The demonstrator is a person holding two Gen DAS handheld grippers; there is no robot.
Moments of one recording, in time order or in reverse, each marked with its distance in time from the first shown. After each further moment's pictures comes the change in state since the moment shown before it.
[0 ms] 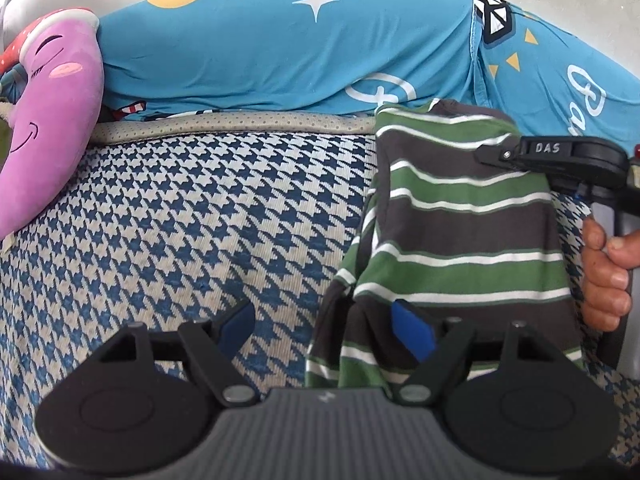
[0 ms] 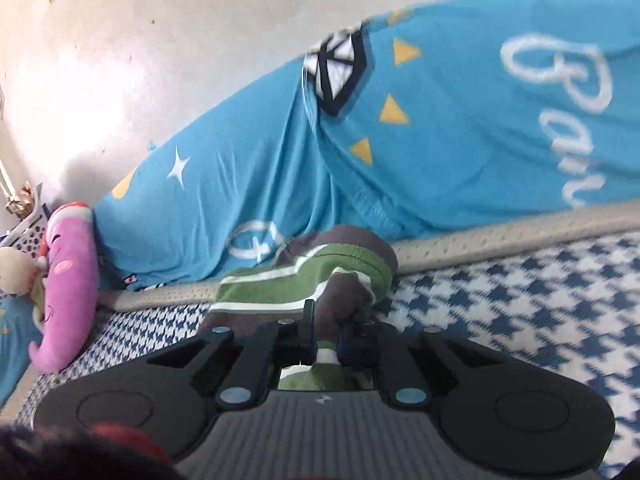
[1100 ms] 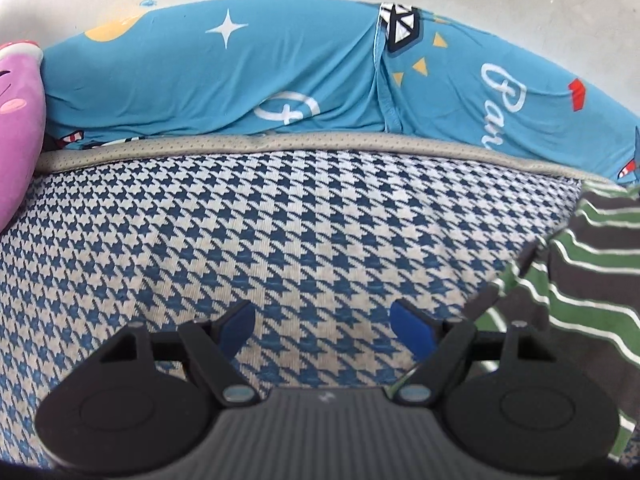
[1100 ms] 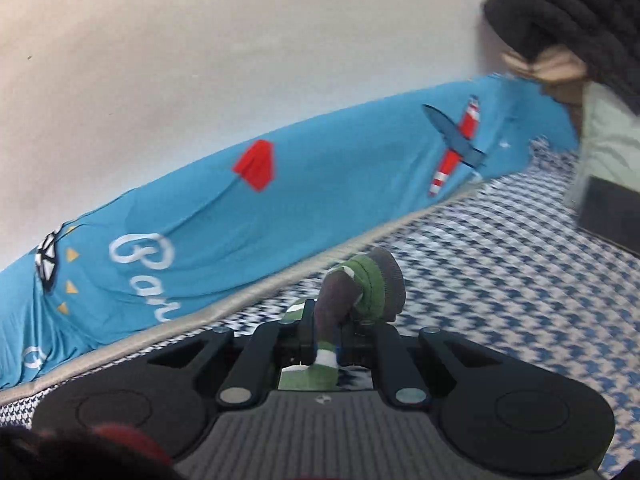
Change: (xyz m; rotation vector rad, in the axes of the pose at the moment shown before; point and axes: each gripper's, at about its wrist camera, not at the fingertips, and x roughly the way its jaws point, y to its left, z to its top) left arm -0.028 -0.052 -0.015 0.066 -0.052 -0.153; right arm -0.244 -0.149 0.006 0.221 -0.232 -0.677
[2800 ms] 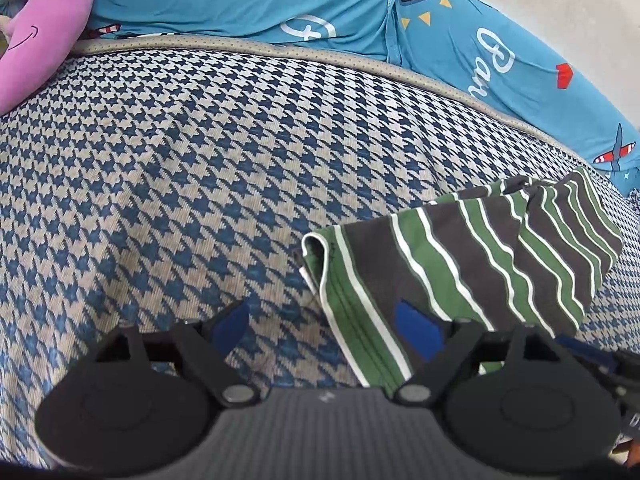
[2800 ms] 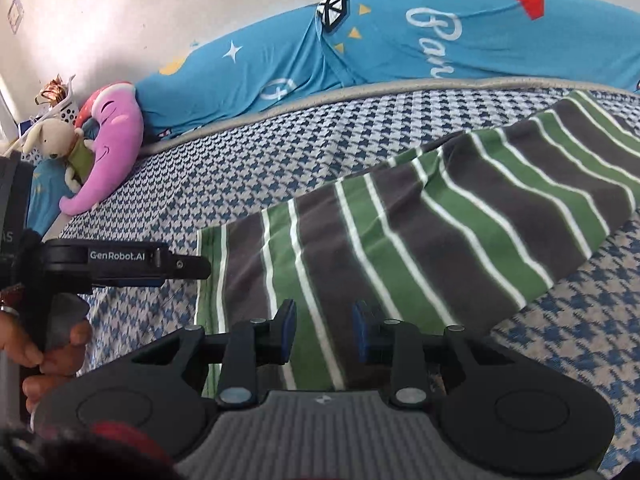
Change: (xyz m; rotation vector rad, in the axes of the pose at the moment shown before) left arm -0.060 0.010 -0.072 -0.143 0.154 -0.088; right arm -0.138 0.094 -0.149 -0.381 0.453 0.527
